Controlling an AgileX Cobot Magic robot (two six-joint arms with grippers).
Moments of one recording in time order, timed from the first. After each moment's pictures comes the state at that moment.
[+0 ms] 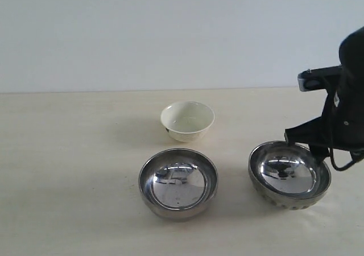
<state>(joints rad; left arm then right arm) 0.01 0.00 0.00 -0.09 0.31 0.04 0.31 1.63 -1.05 -0.32 0.85 0.48</state>
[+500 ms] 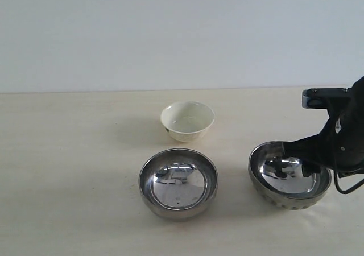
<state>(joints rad) 0.01 0.00 0.00 -0.09 0.31 0.04 0.26 1.66 -0.89 -0.27 0.52 0.50</state>
